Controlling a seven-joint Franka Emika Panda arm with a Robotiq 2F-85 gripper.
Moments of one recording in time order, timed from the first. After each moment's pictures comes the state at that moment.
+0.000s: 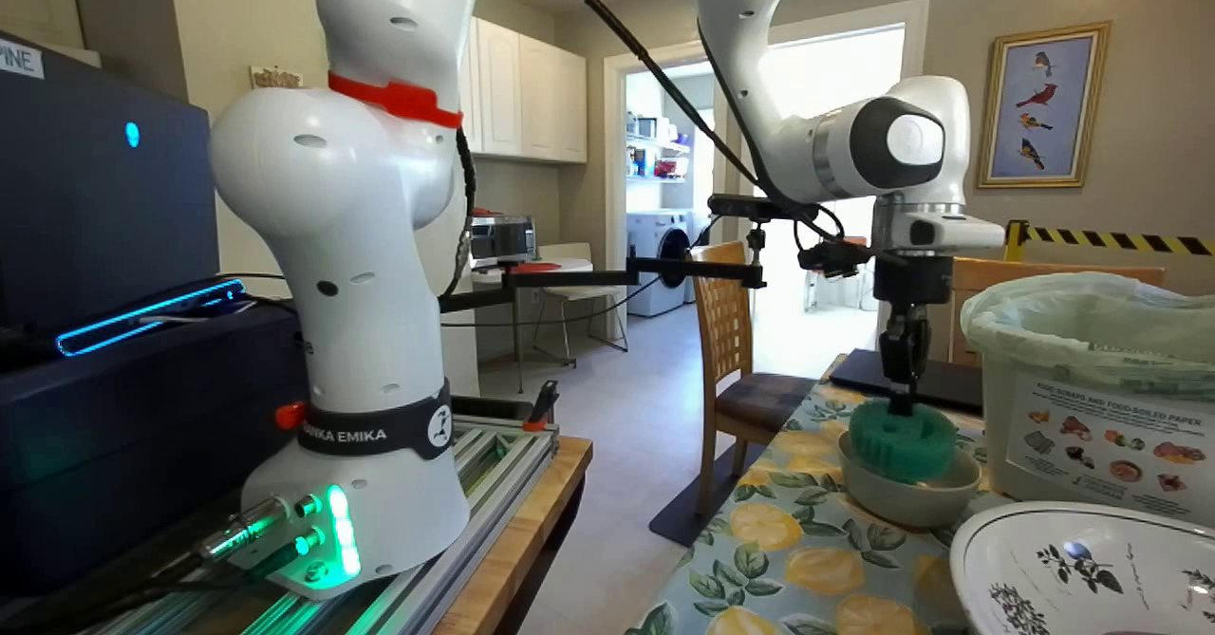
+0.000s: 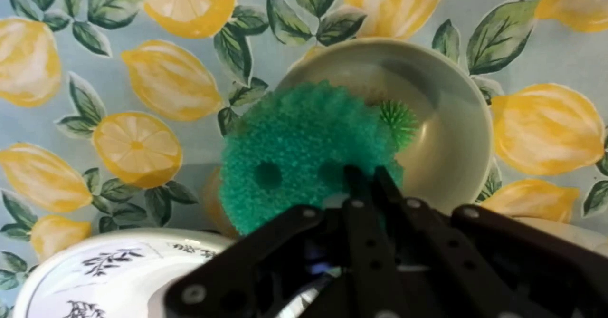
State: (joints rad) arm 0.24 0.30 0.16 -2.17 -0.26 2.41 1.11
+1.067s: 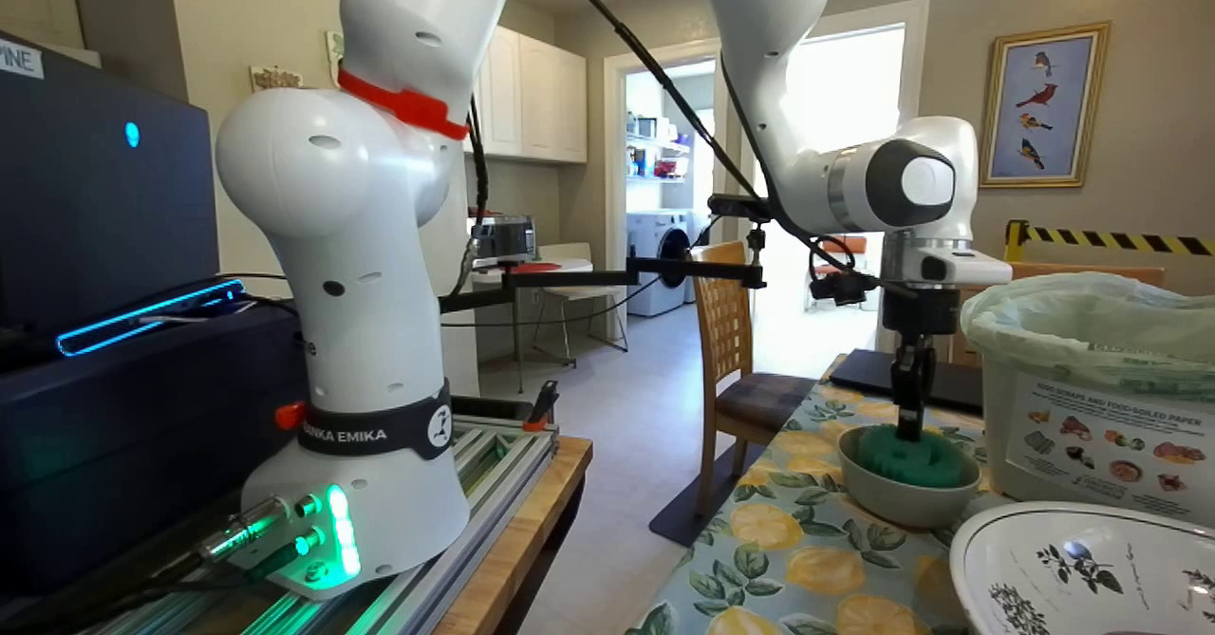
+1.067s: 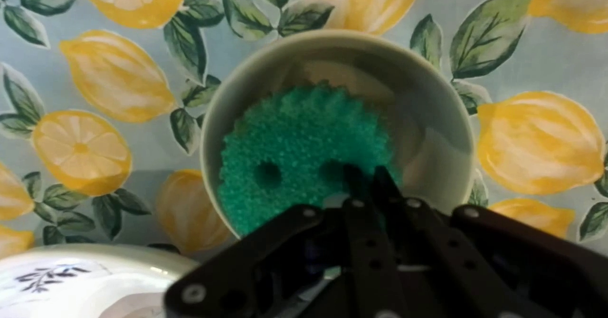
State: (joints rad) arm 0.30 0.42 0.11 -2.08 -0.26 2.44 1.10
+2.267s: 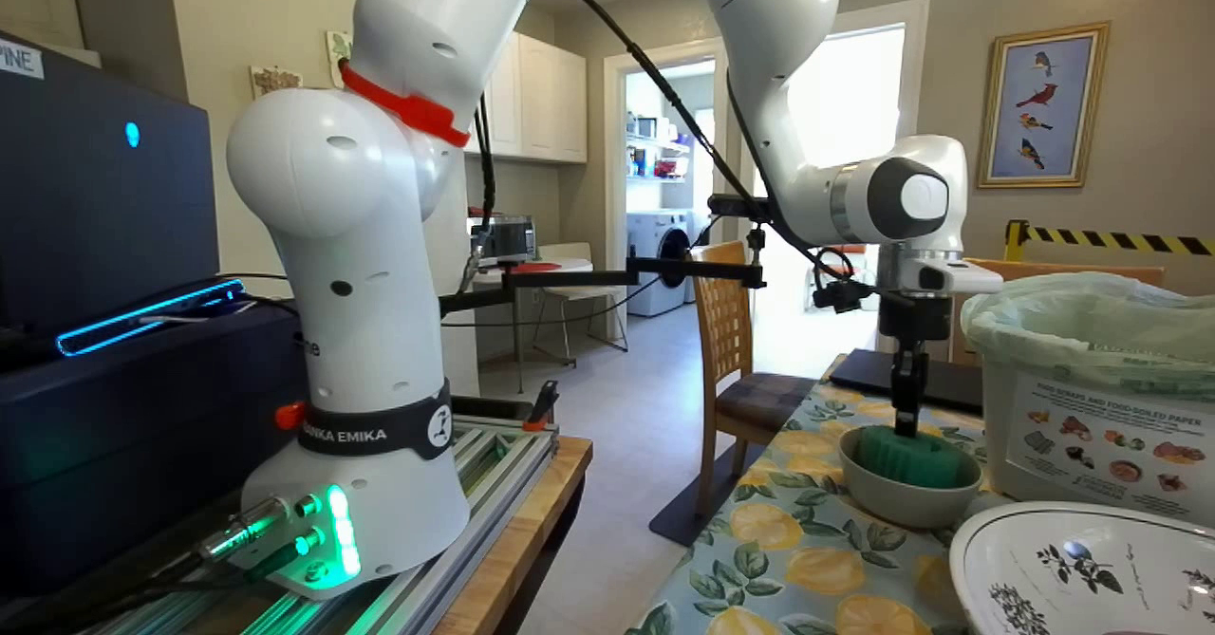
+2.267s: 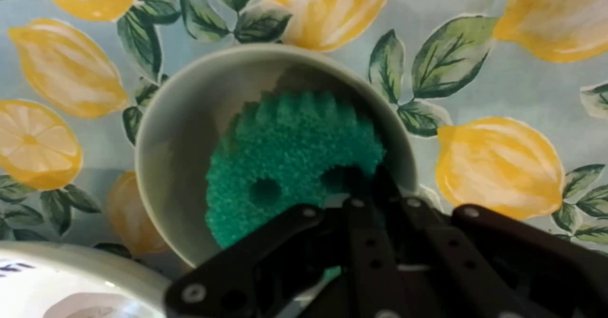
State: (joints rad) arm 0.38 0.50 0.08 -2.00 -0.26 2.43 1.07
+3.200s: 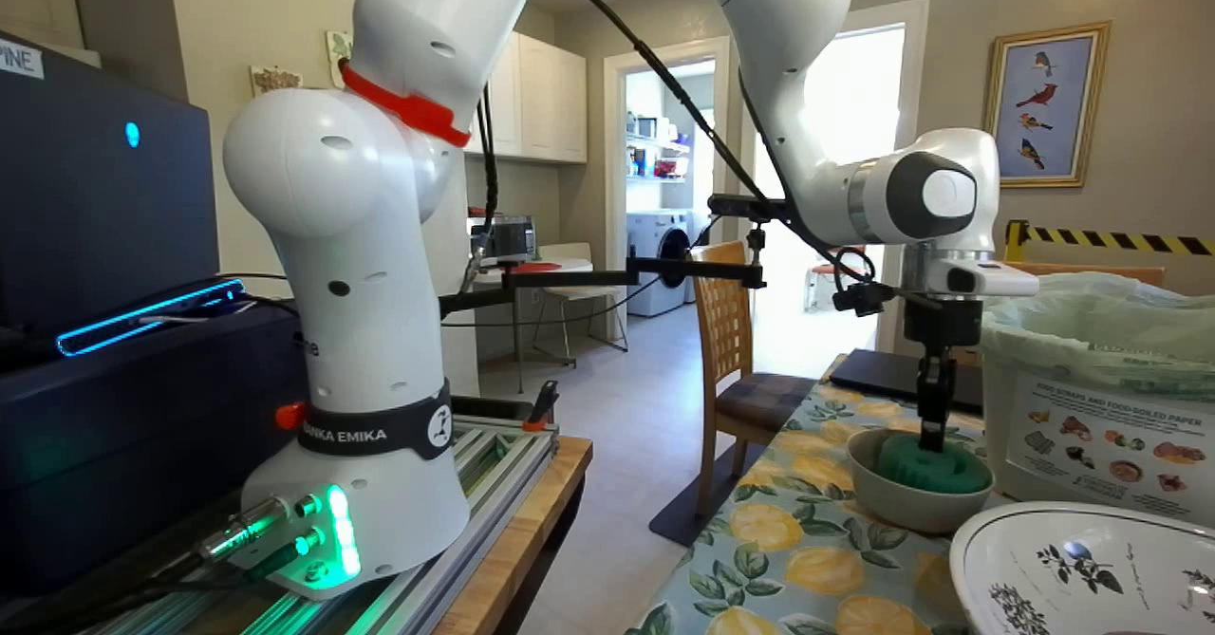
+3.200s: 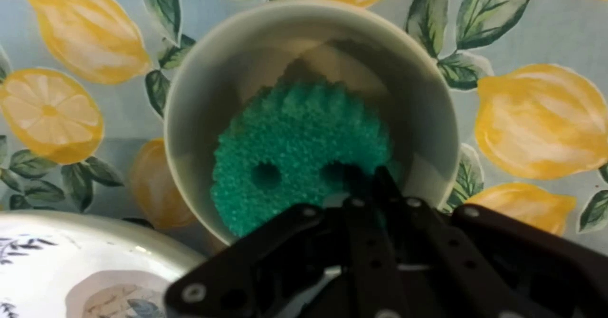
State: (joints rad) arm 0.35 0.50 0.04 -1.99 -0.25 2.43 1.03
